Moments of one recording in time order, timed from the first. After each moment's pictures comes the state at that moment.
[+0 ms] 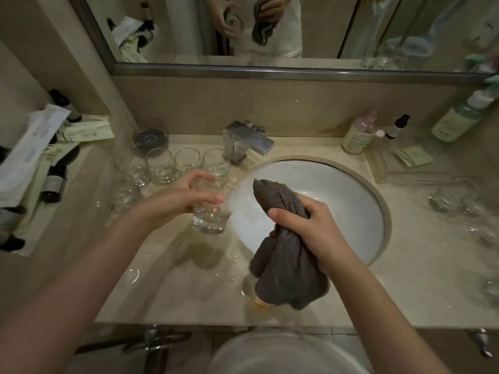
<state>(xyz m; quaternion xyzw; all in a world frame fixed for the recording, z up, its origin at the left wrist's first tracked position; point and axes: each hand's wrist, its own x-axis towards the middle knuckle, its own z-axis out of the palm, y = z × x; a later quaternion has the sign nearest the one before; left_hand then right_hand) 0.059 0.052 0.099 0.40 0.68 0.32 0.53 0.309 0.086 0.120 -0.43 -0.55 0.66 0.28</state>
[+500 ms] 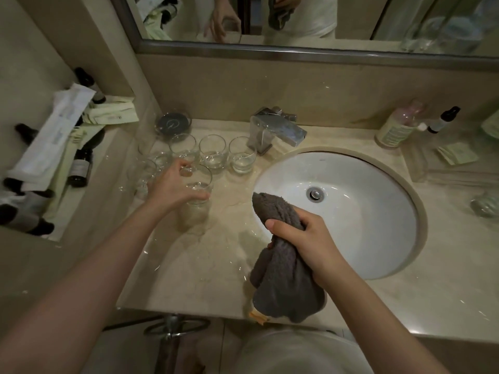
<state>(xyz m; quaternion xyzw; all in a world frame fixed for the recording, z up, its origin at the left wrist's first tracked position) -0.027 0.049 0.018 0.37 0.84 0.28 0.28 0.261 0.069 0.079 -0.44 -0.53 0.69 0.23</state>
